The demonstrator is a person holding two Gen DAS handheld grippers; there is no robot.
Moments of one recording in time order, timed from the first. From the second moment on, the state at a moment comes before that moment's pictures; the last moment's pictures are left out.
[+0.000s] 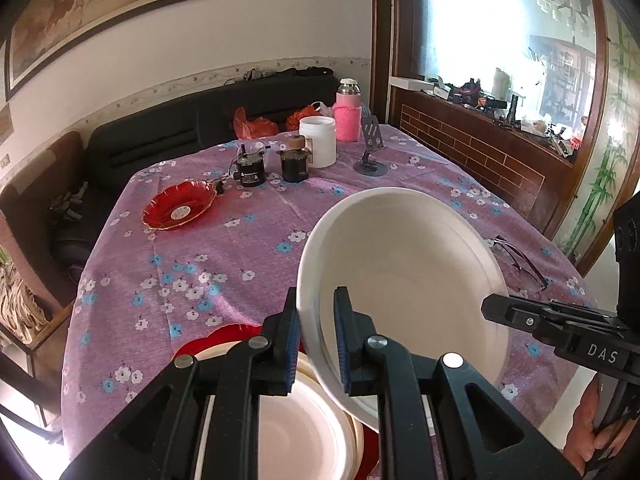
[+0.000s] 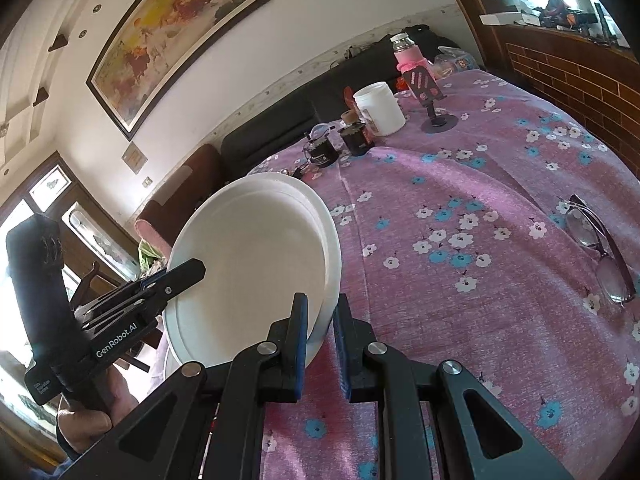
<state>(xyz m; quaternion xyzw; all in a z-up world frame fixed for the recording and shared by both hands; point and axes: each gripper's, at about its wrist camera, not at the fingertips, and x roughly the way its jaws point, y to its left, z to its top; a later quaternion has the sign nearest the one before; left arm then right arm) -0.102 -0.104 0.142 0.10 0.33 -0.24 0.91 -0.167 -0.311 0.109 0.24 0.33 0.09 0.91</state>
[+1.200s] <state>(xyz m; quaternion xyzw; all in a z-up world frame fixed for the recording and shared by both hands) -0.137 0.033 0.123 0.01 0.35 -0.16 0.92 -0.170 -0.190 0.114 0.16 0.37 0.21 0.89</state>
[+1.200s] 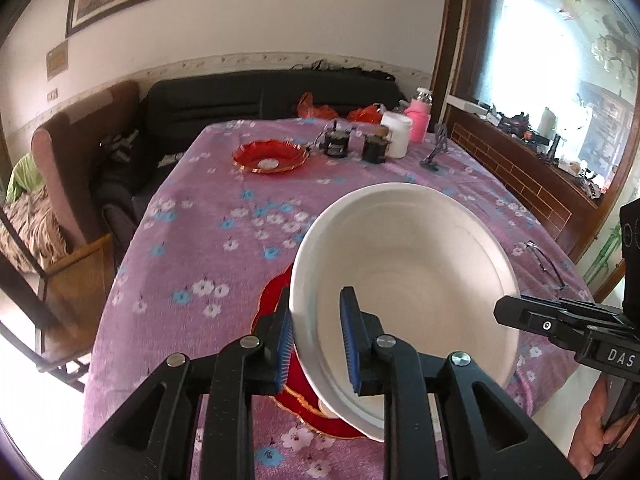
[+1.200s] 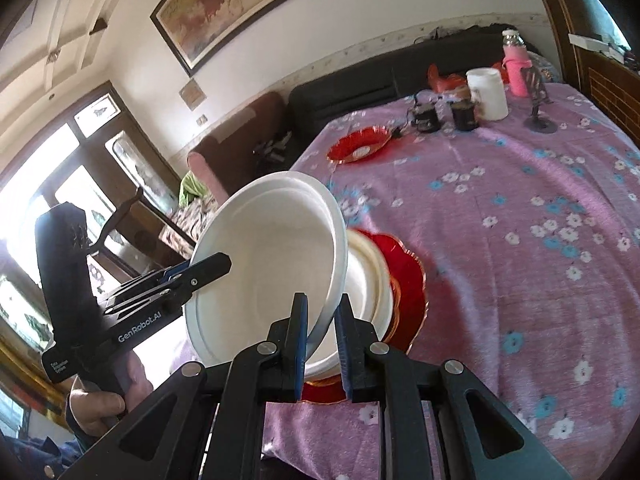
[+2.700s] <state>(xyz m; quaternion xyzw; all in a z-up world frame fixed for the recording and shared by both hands) -0.127 0.039 0.098 0.00 0.38 -0.16 0.91 -0.172 -0.202 0.101 0.18 0.38 0.18 0.89</state>
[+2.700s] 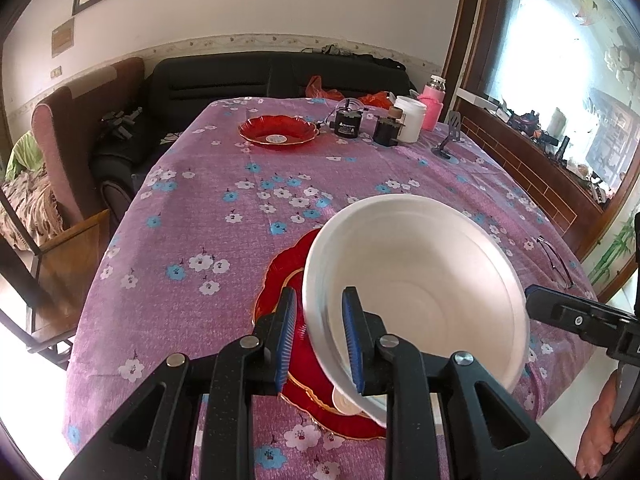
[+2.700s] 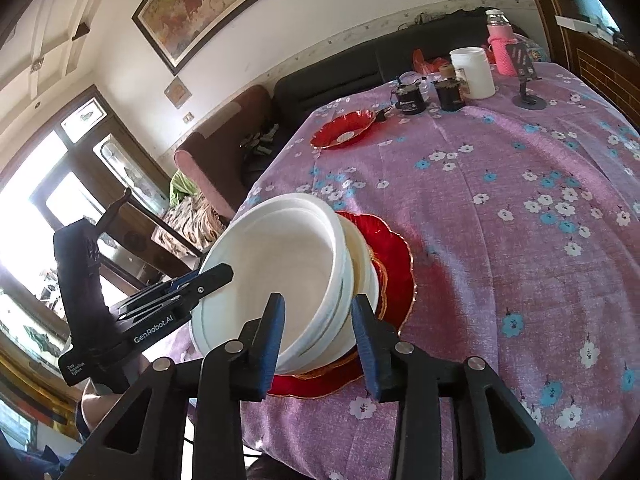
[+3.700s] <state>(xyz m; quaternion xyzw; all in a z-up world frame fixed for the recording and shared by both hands) -0.266 0.050 0.090 -0.01 0.27 -0.13 0.95 -0.289 -0.182 0.073 0.14 0.33 0.11 0.93</state>
